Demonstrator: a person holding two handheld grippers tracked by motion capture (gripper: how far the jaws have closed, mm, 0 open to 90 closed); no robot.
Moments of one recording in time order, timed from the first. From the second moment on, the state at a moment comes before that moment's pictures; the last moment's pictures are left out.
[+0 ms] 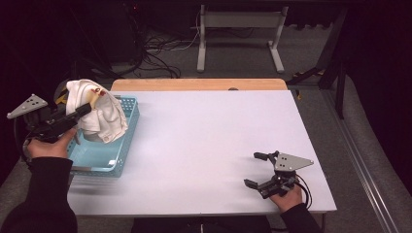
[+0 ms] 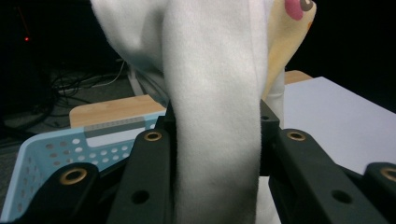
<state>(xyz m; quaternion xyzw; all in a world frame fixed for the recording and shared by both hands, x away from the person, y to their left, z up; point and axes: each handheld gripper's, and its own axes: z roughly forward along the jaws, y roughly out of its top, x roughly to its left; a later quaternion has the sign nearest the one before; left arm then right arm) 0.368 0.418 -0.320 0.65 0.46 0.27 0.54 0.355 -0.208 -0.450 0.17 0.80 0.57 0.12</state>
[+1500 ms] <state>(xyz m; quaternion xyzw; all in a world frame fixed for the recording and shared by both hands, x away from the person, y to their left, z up) 0.361 0.329 -0.280 0.68 0.35 0.24 0.60 0.355 -0.208 -0.450 0.17 0.80 0.57 0.12</state>
